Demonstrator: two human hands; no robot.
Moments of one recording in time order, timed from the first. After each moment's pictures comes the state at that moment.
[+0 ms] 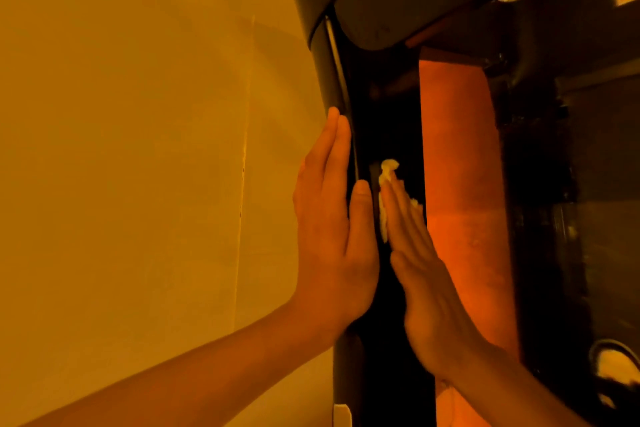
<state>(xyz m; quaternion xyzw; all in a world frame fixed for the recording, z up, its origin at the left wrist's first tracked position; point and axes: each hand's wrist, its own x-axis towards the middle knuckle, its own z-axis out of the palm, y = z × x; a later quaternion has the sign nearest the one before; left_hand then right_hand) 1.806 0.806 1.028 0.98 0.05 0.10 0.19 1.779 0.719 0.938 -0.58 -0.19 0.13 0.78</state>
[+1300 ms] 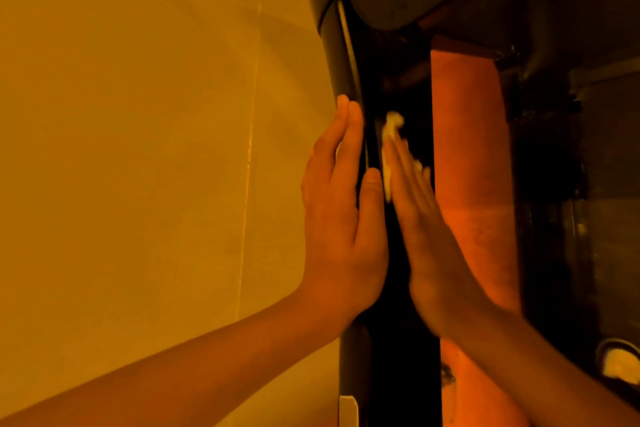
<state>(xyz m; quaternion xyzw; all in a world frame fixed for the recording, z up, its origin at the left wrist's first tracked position) 1.806 0.806 1.026 0.97 0.04 0.10 0.20 1.801 0.722 0.942 -0.60 -0.21 0.12 0.77</state>
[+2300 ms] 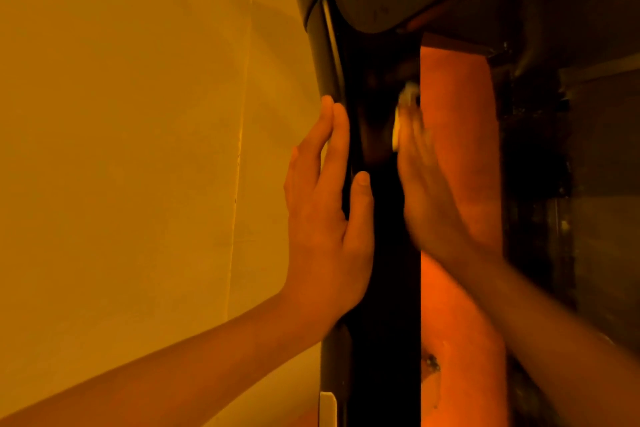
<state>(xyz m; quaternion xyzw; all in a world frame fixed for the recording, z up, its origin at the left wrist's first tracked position) 1.807 0.801 1.030 0.98 0.06 0.10 0.16 1.858 0.738 0.903 -0.64 -0.15 0.14 0.74</state>
